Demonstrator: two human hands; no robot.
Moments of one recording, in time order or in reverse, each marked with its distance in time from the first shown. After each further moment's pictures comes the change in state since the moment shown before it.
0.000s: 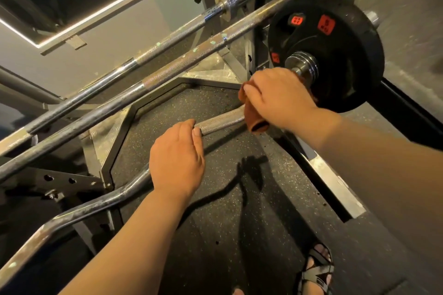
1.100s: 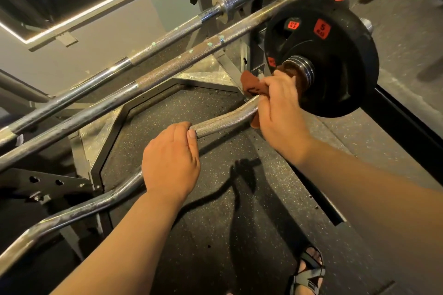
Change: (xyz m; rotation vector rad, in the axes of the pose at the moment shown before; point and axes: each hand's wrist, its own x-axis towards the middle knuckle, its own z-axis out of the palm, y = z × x) left_hand 0.002 -0.002 0.003 0.024 -0.003 -0.006; right_hand -0.034 -0.010 0.016 0.437 0.168 0.249
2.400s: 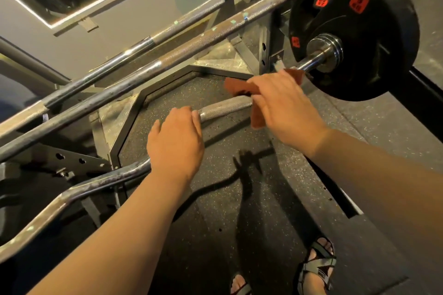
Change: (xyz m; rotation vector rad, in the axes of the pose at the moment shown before) left_hand -0.011 -0.017 -0.018 -0.020 -0.107 -0.151; right_hand -0.018 -0.016 0.015 -0.252 -0.181 -0.320
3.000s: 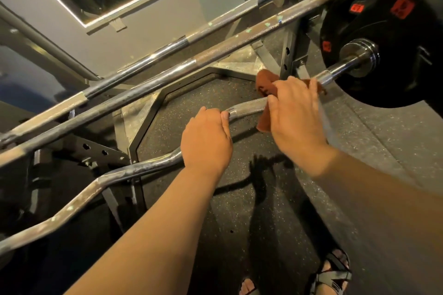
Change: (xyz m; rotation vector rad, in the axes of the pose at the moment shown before) left_hand -0.003 -0.007 0.005 -0.037 0.014 -0.062; right_hand 0.000 -0.049 0.029 -0.082 0.169 0.171
